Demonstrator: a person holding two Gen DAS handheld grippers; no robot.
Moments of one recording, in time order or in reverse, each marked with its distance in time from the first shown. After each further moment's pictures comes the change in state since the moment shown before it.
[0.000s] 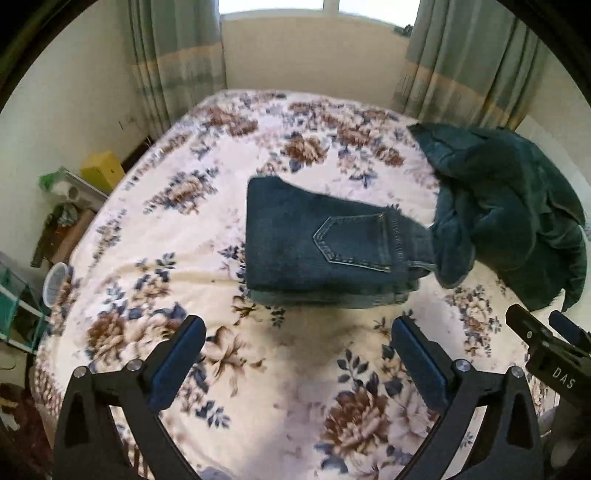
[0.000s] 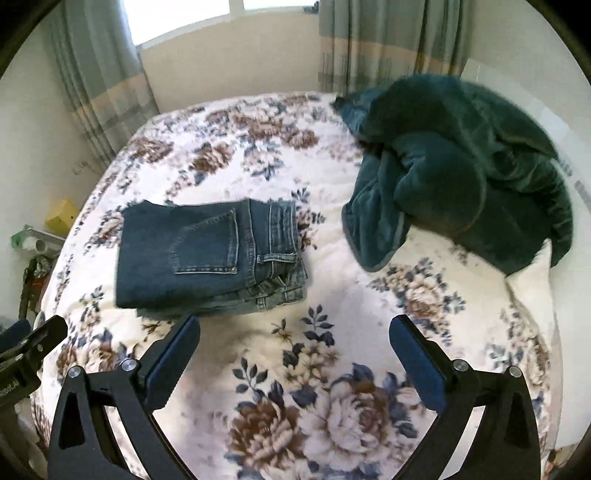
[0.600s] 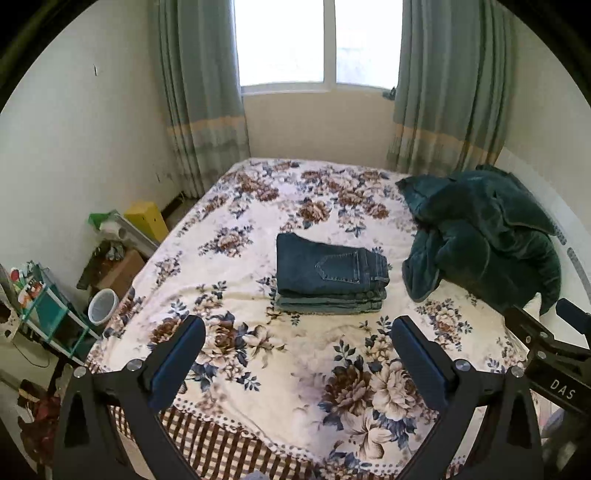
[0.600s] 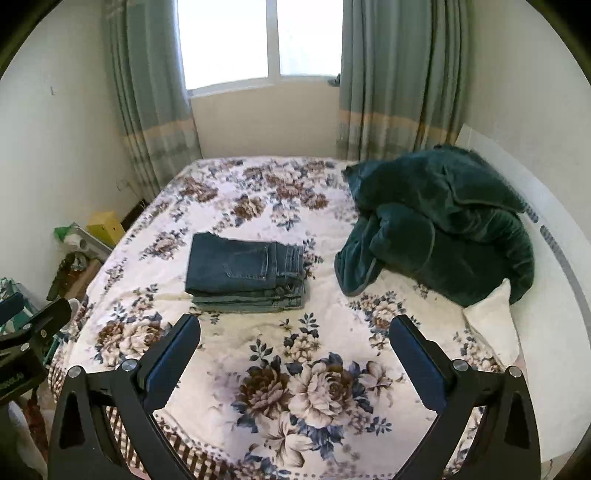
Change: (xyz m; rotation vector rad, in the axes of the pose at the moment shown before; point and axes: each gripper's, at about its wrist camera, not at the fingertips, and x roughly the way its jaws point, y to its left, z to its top) left arm -0.242 -0.019 -0.074 0.026 -0.233 0.076; right arm -0.314 -0.029 -0.082 -0.100 -0.215 0.065
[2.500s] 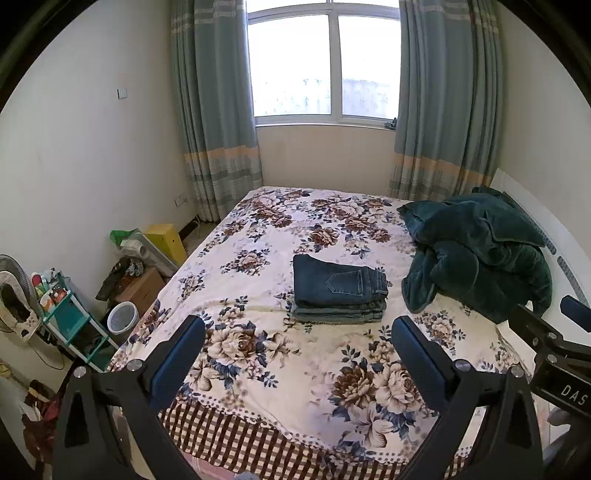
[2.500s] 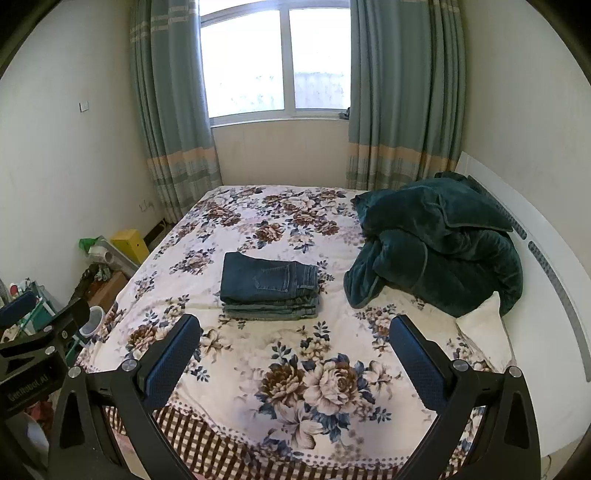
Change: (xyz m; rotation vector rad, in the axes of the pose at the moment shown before) left arm -0.104 0.023 -0.021 -0.002 -0.104 0.027; right arm -0.163 0.022 -0.015 -0.020 -0.082 0.061
